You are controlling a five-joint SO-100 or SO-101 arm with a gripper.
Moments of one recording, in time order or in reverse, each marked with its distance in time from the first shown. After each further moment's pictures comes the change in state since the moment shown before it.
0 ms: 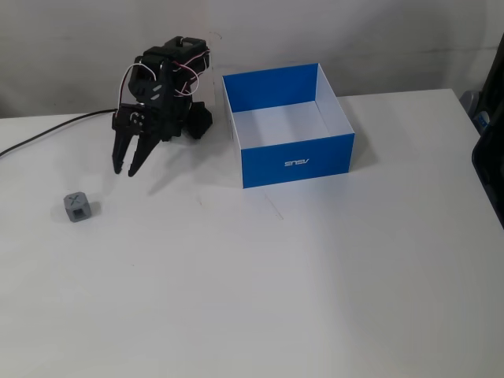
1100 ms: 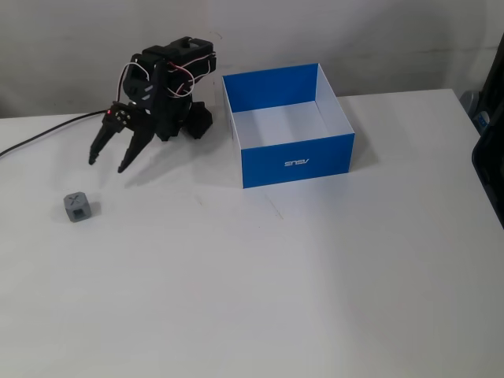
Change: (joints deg) arm -9.6 0.0 -0.2 3.2 8.3
